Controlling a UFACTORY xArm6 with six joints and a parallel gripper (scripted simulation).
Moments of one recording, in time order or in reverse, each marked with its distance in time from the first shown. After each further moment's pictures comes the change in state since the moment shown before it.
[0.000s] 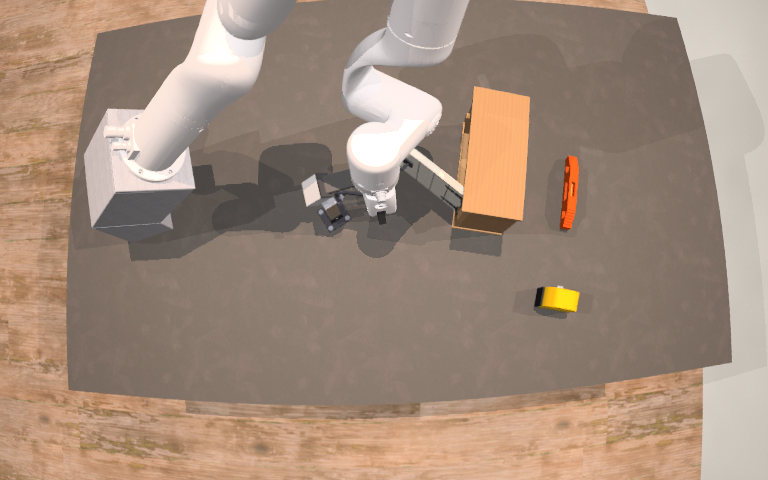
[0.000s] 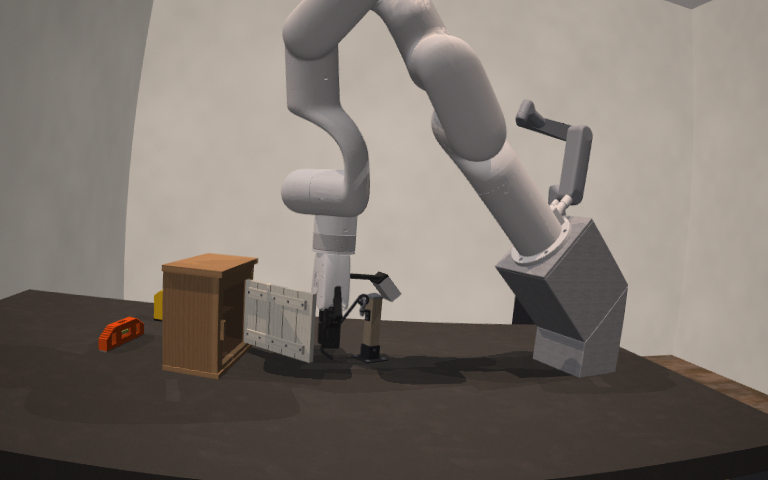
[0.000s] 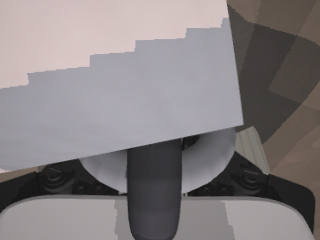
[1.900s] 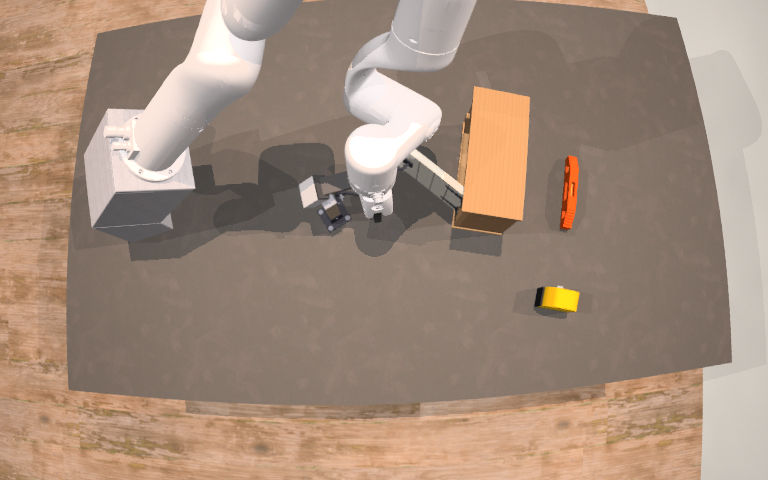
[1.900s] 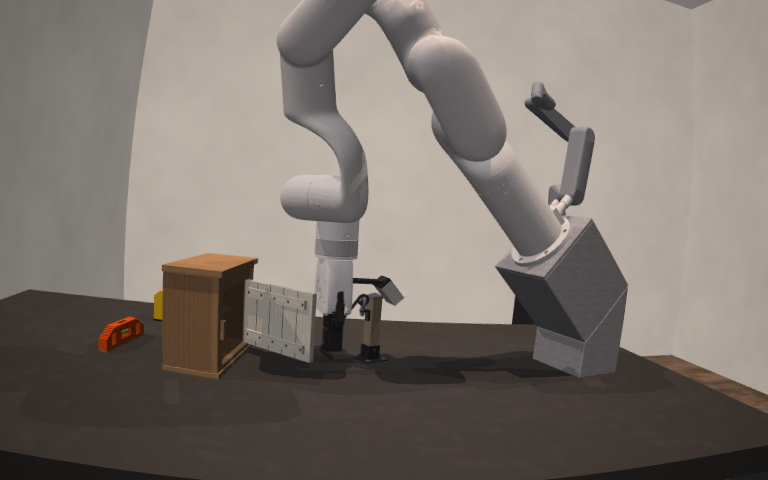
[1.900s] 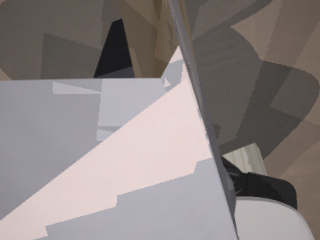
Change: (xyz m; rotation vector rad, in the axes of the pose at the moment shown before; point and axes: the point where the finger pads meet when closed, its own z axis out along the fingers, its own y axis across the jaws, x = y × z) arm 0.007 -0.001 0.008 0.007 0.016 0.001
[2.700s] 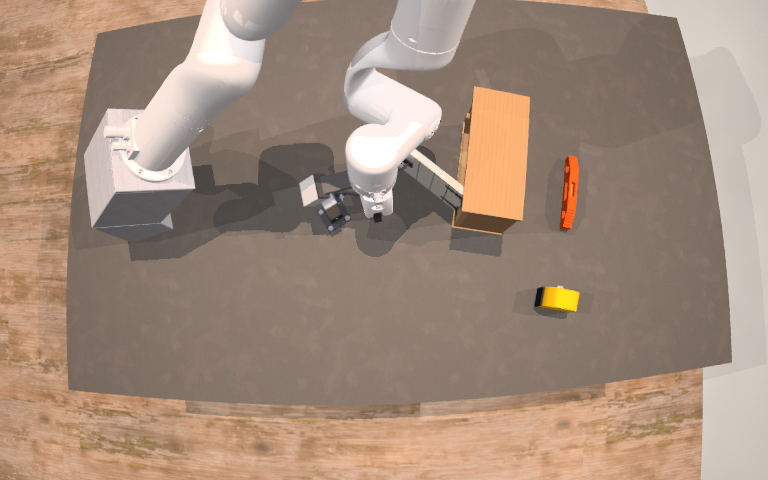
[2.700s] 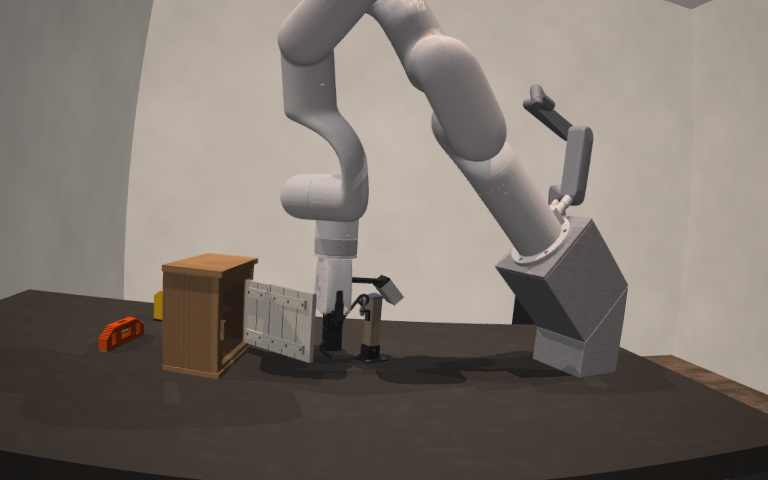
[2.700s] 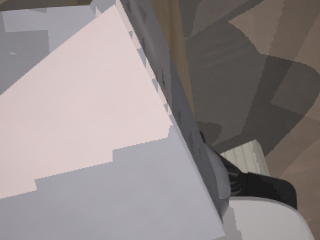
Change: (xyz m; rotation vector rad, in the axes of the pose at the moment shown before) arm -0.001 0.000 -0.001 -0.003 0.000 0.017
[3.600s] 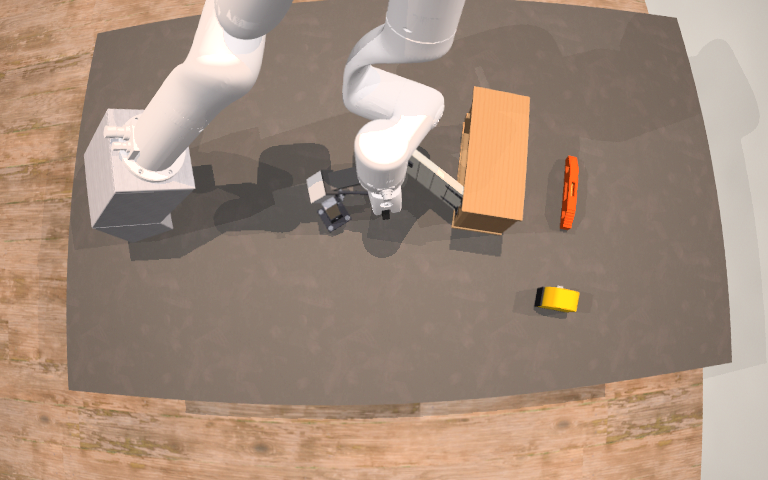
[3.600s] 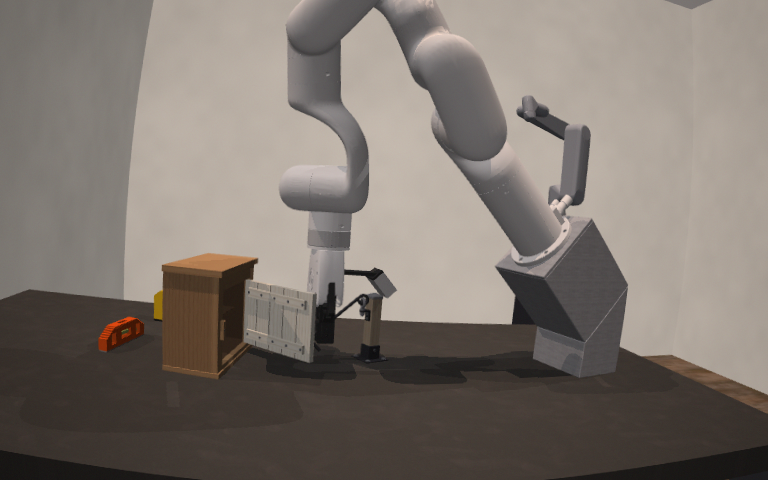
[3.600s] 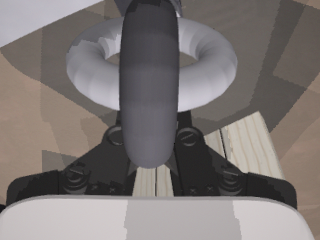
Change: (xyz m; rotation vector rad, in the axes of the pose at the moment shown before) arm -0.014 -0.001 -0.014 -0.002 -0.007 0.008
